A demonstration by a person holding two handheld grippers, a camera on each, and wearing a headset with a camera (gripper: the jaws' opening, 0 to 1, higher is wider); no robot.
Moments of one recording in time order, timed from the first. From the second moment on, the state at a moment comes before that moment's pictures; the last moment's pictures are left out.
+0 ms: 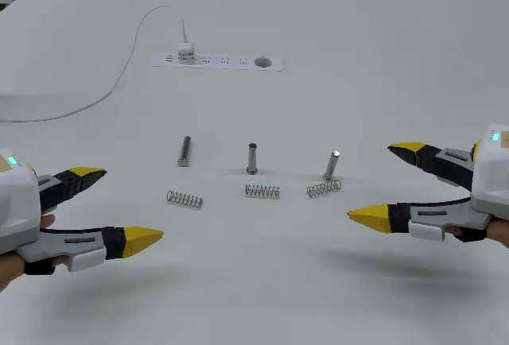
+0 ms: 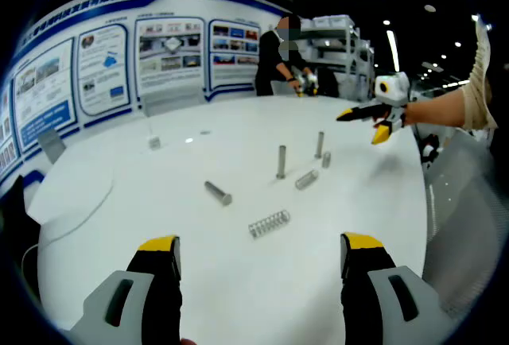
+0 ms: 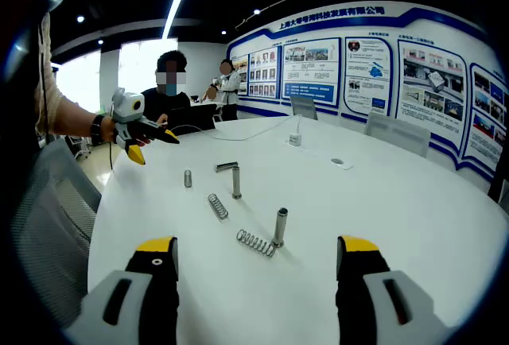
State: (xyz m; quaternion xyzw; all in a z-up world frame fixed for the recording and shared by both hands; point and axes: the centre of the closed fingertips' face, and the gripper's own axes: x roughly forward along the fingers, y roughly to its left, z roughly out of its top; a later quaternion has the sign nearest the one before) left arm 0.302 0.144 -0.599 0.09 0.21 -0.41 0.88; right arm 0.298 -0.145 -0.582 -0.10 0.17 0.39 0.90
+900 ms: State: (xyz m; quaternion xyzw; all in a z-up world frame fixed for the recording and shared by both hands) left arm 0.302 0.145 -0.599 0.09 0.22 -0.40 0.88; right arm 0.299 -0.143 -0.579 -0.10 0.17 0.39 0.90
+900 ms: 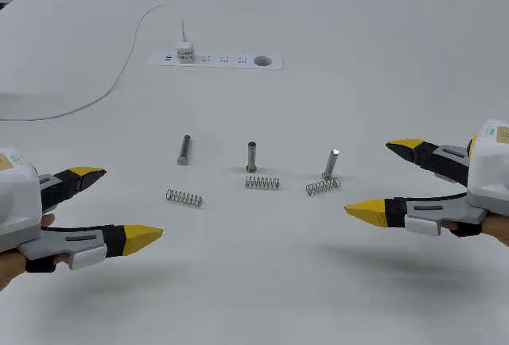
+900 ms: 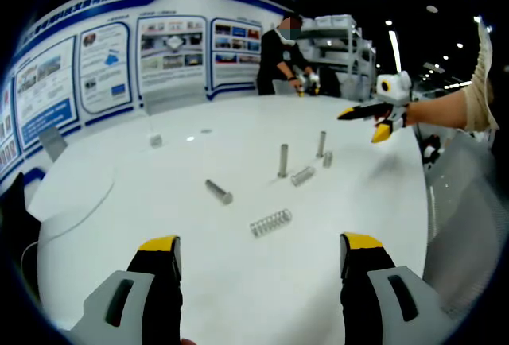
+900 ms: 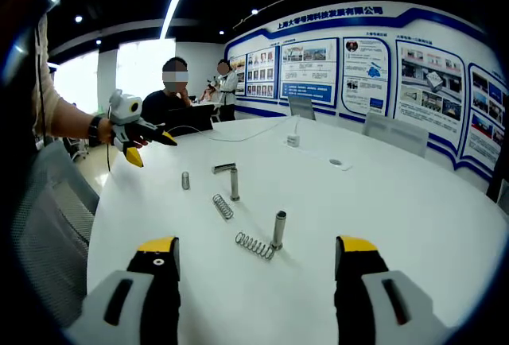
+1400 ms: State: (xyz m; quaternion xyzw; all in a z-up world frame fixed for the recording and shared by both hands) left arm 0.304 0.145 -0.597 0.08 0.21 -0.40 0.89; right arm 0.300 -0.143 -0.579 -0.10 0.17 0.39 0.90
